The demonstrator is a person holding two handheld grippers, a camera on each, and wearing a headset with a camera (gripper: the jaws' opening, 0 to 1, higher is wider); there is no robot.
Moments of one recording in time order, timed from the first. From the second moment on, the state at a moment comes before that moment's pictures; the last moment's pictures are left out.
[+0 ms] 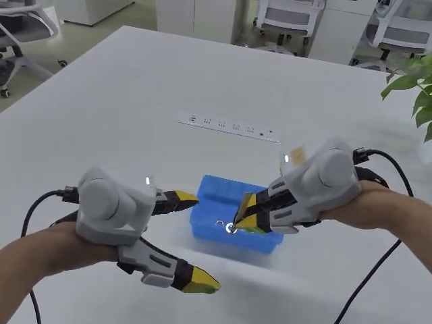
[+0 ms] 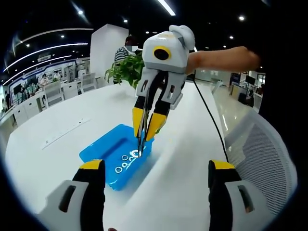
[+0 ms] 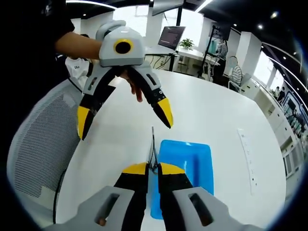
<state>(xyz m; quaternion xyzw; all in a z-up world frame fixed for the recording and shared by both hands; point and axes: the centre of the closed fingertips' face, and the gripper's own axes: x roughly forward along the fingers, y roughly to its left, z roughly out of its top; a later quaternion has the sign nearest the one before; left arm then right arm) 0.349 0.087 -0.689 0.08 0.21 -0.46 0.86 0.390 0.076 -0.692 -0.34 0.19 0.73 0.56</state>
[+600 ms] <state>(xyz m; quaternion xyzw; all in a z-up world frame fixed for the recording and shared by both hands) 0.361 0.095 -0.684 0.07 0.20 -0.45 0.87 0.425 0.082 -0.706 -0.35 0.18 0.72 0.57</state>
